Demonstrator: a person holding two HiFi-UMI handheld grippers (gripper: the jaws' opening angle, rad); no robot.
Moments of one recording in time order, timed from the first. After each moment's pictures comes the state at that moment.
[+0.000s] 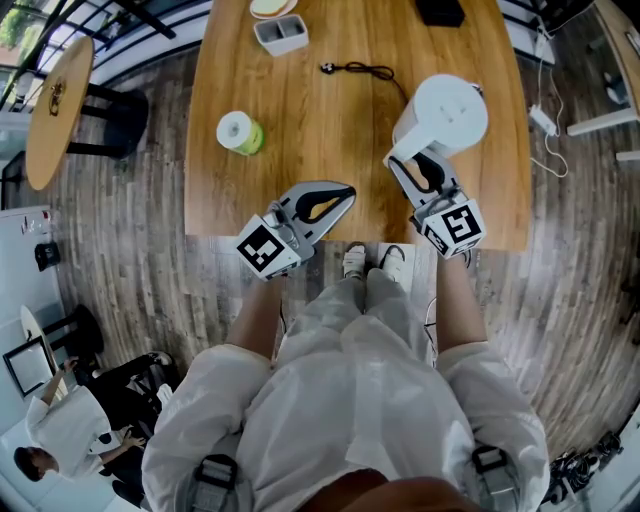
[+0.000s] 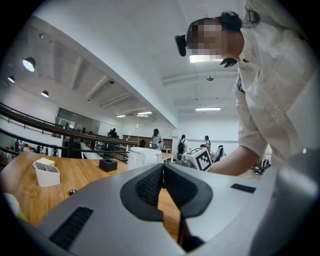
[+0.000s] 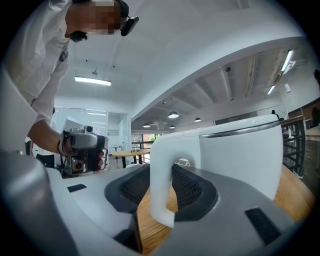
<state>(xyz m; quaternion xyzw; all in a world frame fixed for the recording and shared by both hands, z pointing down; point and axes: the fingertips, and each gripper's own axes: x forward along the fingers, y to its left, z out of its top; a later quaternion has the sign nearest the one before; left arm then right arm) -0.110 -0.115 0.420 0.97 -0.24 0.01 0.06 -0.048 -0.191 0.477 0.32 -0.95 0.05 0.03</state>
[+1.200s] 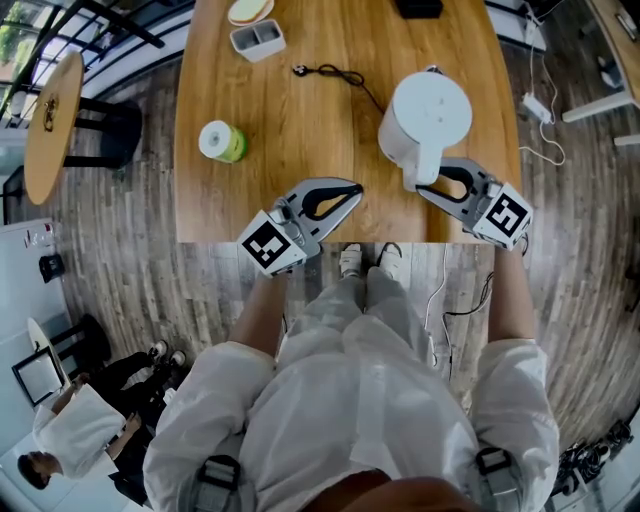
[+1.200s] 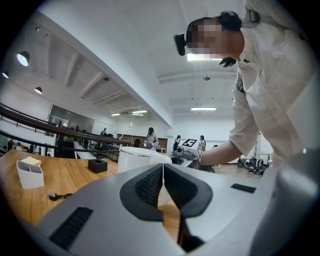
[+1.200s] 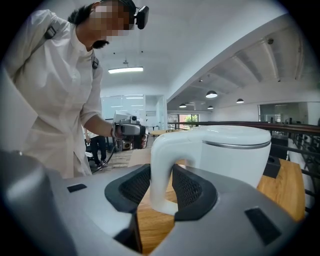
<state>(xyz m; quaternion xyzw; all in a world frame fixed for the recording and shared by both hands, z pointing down) -0.050 -0.124 0.419 0.98 -0.21 0.02 0.06 0.039 -0.148 0.478 0.09 -0.98 0.02 0.15</state>
